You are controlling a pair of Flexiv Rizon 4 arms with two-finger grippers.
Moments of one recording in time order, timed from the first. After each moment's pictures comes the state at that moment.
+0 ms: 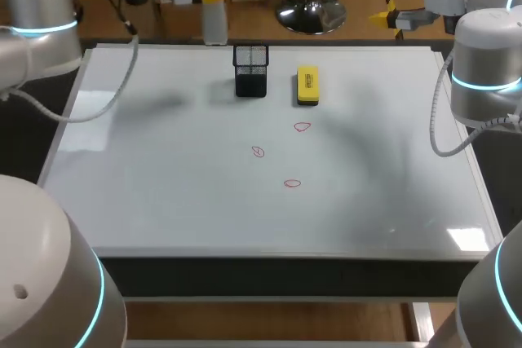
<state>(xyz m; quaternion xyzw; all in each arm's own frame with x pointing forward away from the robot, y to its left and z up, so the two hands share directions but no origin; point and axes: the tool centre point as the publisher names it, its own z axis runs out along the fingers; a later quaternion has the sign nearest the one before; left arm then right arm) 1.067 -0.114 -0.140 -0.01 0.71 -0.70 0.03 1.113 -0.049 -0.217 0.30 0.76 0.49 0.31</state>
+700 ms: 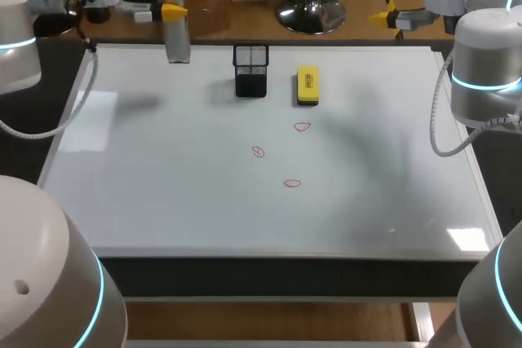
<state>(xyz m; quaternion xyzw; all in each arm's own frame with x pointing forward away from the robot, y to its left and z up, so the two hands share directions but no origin) 1.066 -0.037 -0.183 -0.03 0.72 -0.69 0.03 1.113 -0.049 -0.217 0.30 0.76 0.49 0.31</state>
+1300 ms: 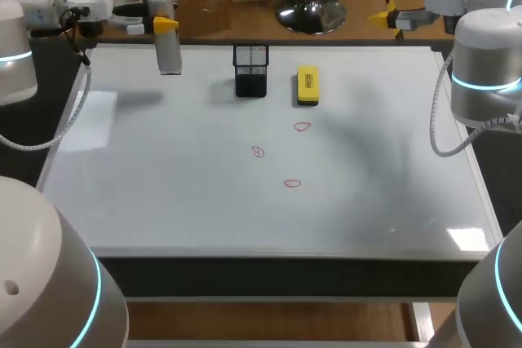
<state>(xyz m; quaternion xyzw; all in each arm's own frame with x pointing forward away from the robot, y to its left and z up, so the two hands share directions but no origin) 1.078 -0.017 -0.219 -0.06 0.72 -0.69 0.03 1.113 -0.049 -0.217 0.30 0.76 0.49 0.31</state>
